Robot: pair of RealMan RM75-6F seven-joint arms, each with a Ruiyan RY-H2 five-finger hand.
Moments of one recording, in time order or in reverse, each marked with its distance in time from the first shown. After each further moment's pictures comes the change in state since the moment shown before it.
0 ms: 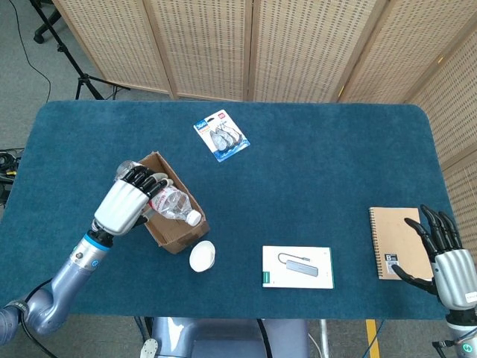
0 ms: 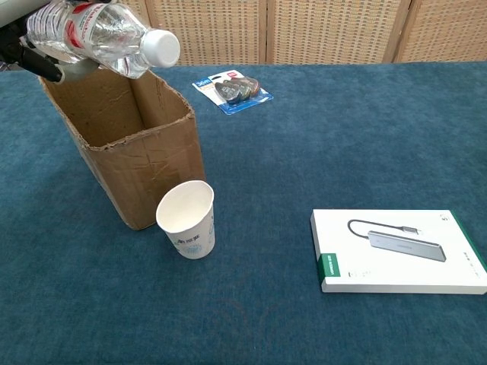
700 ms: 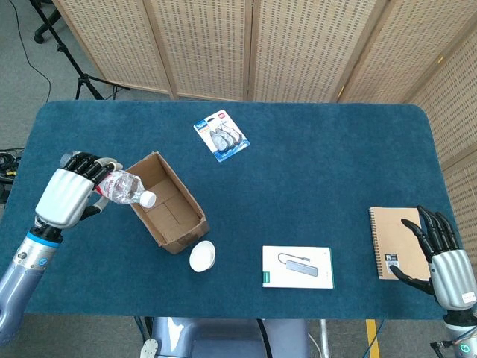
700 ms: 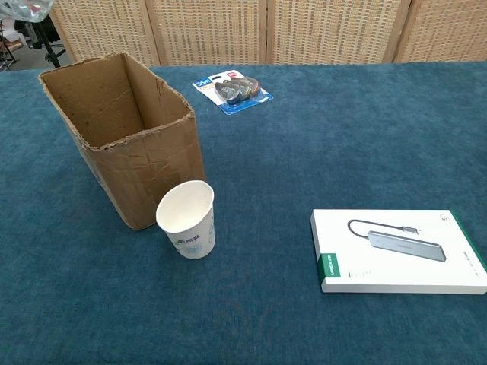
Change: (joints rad) left arm 0.093 0.237 -0.025 -0.096 -0.054 0.038 -0.090; right arm 0.001 -0.003 -0.003 -0.008 -0.006 -0.003 -0.024
